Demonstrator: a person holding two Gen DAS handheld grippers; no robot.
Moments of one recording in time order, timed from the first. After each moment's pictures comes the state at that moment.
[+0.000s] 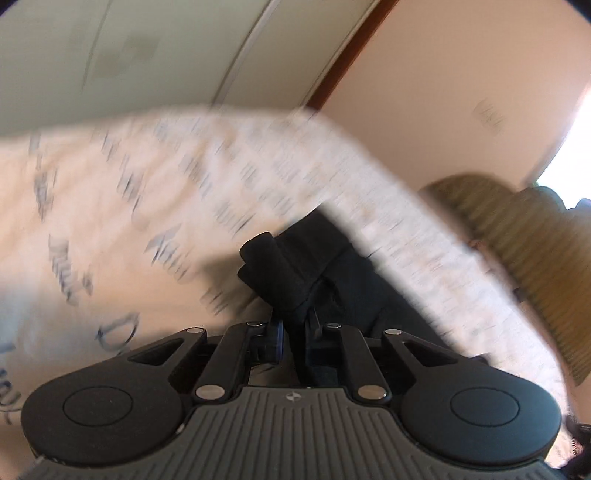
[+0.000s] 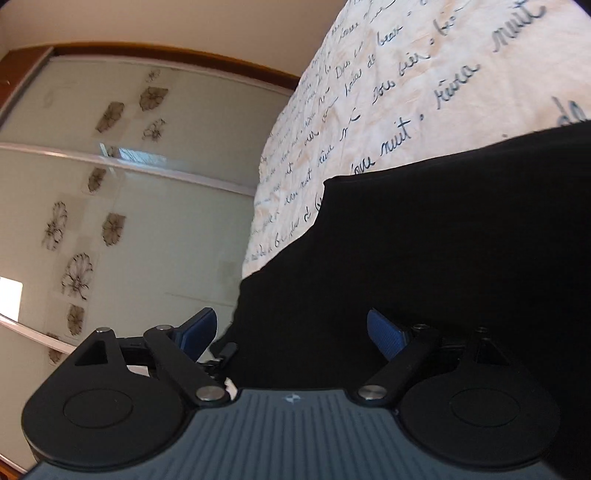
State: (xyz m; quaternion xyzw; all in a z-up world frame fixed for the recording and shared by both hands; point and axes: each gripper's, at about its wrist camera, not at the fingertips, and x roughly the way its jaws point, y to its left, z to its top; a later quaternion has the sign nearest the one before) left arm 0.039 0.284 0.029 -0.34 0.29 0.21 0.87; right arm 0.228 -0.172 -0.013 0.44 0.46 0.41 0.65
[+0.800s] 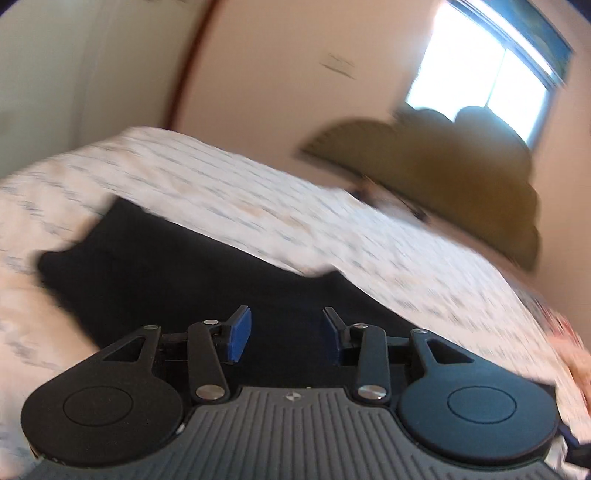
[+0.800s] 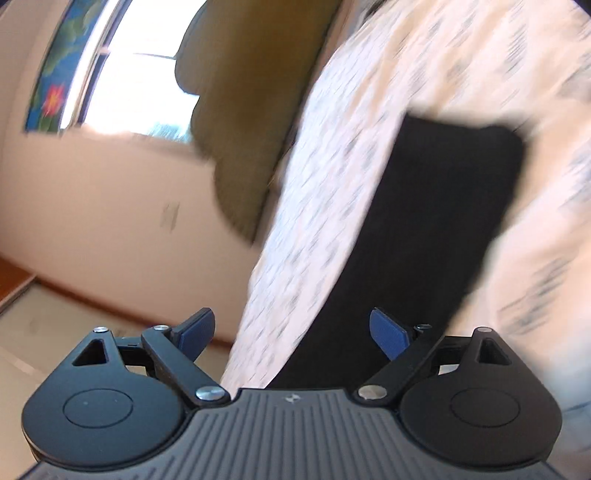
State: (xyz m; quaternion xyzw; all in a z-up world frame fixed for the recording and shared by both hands) left arm 0.034 0.100 0.086 -0.17 0.26 0.00 0.95; right arm 0.017 -0.441 -0.001 0.59 0.21 0.05 0.78
